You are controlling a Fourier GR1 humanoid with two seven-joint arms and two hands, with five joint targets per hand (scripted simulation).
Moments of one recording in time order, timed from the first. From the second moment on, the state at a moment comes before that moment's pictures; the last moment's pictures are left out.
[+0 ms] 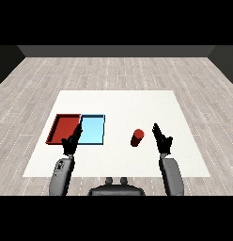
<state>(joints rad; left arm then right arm) -0.02 0.09 -0.02 -1.56 0.00 -0.04 0.02 -0.03 -0.08 -0.02 -1.55 0.01 0.02 0.04</state>
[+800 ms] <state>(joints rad) 0.04 0.04 0.05 -1.64 0.03 -0.02 -0.32 0.09 -0.11 -0.10 -1.63 -0.14 0.21 -0.26</state>
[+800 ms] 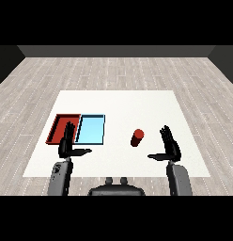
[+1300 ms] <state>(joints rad) 0.03 0.04 0.06 -1.61 0.04 -0.03 -0.37 0.08 -0.11 -0.13 -1.61 -0.15 0.24 -0.29</state>
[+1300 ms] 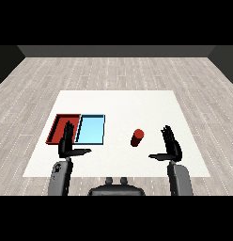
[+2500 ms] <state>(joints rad) 0.01 0.05 0.08 -1.58 0.07 -0.05 -0.39 -0.11 -0.06 -0.13 -1.32 -0.16 0.21 -0.33</state>
